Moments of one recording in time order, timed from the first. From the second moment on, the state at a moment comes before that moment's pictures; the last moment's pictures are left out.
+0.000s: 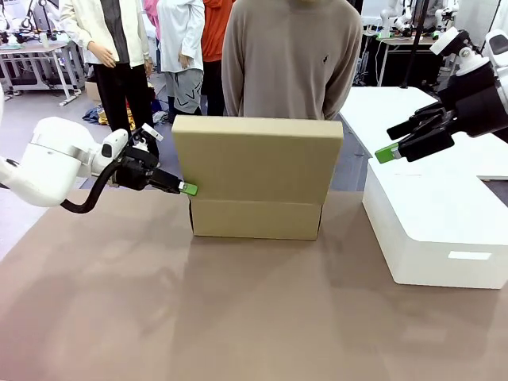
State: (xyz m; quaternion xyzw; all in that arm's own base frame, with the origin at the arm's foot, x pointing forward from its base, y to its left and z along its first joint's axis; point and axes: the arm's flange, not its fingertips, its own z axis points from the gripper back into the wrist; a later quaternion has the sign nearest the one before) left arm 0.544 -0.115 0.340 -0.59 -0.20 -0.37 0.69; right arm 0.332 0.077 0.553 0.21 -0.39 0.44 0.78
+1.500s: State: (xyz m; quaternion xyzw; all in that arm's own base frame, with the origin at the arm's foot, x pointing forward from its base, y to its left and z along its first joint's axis) left arm 0.550 -0.114 0.370 -0.48 -0.28 -0.34 0.76; right arm 0.332 0.077 0.553 0.21 -0.39 0.44 0.78
